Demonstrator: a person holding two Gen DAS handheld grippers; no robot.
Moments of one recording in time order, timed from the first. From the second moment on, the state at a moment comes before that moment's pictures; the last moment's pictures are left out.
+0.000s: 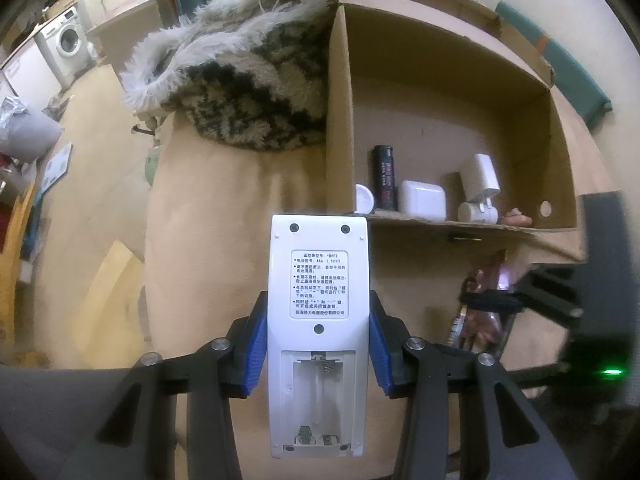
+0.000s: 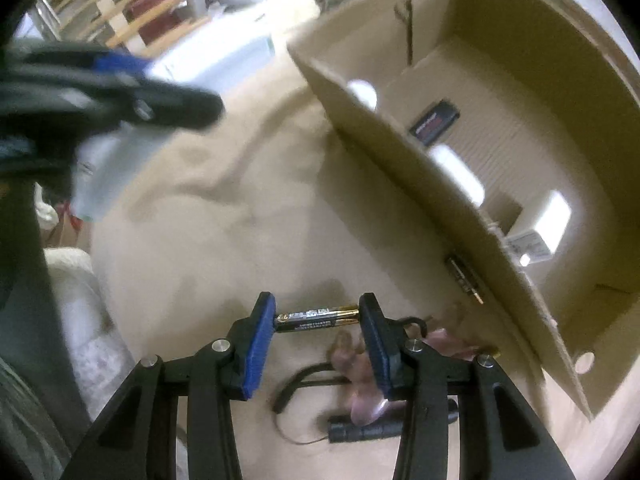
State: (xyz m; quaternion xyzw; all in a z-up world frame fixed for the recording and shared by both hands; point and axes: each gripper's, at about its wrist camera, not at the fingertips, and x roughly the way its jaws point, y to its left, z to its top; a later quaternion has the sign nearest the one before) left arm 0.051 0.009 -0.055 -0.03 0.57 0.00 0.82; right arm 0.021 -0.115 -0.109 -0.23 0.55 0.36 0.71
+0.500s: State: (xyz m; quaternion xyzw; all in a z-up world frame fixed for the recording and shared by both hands) left arm 0.046 0.003 -0.031 -0.02 0.51 0.01 0.86; right arm 0.041 -0.178 -0.008 -0.08 0.46 0.31 0.83
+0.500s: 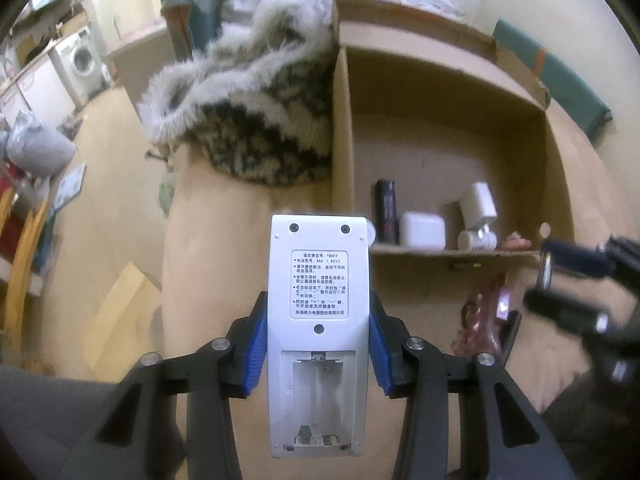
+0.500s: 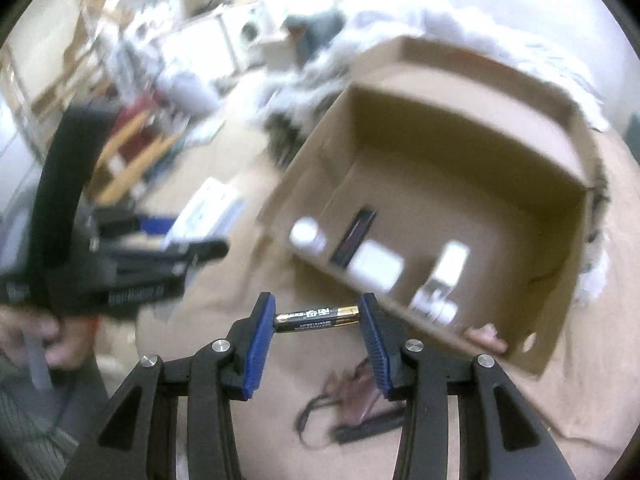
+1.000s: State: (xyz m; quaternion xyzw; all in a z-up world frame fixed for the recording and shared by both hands) left arm 0.116 -0.038 0.018 -0.01 0.46 -0.03 0.89; right arm 0.101 -0.236 -0.009 0.05 0.46 0.16 0.87
